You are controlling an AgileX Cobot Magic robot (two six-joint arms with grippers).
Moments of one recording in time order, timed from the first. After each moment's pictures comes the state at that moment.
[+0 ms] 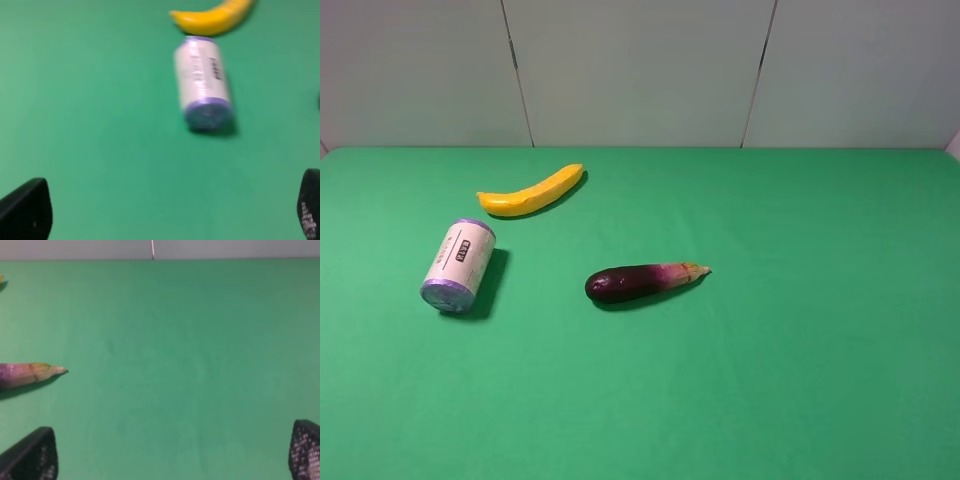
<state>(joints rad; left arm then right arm) -0.02 -0.01 -0.50 0.03 1.06 -0.07 0.14 -0.01 -0.50 -0.01 1.02 0.08</state>
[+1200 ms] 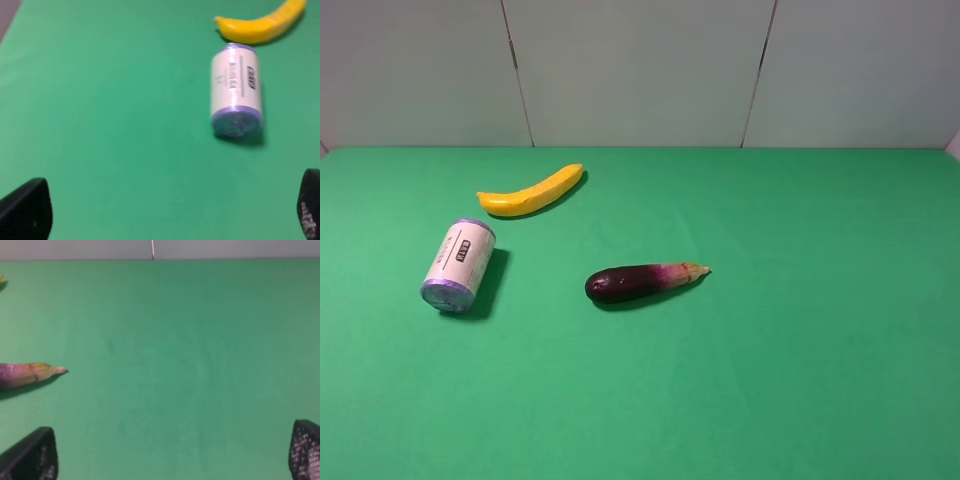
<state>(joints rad) 0.00 -0.01 -0.50 0.03 1.06 -0.07 0.14 -0.01 -0.50 -0.01 1.02 0.08</state>
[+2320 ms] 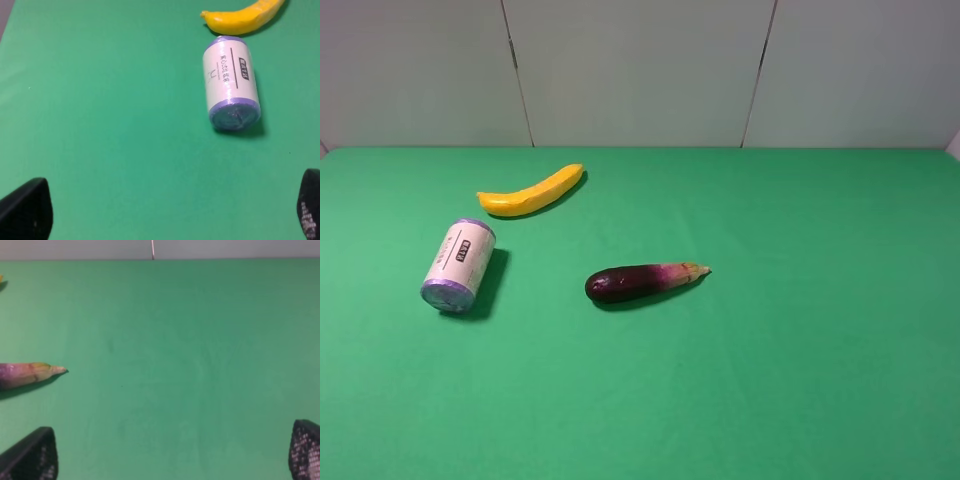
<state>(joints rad) -0.01 -0.01 -0.50 0.03 1.06 0.01 0.14 -0.01 -0.50 -0.01 1.02 0.08</state>
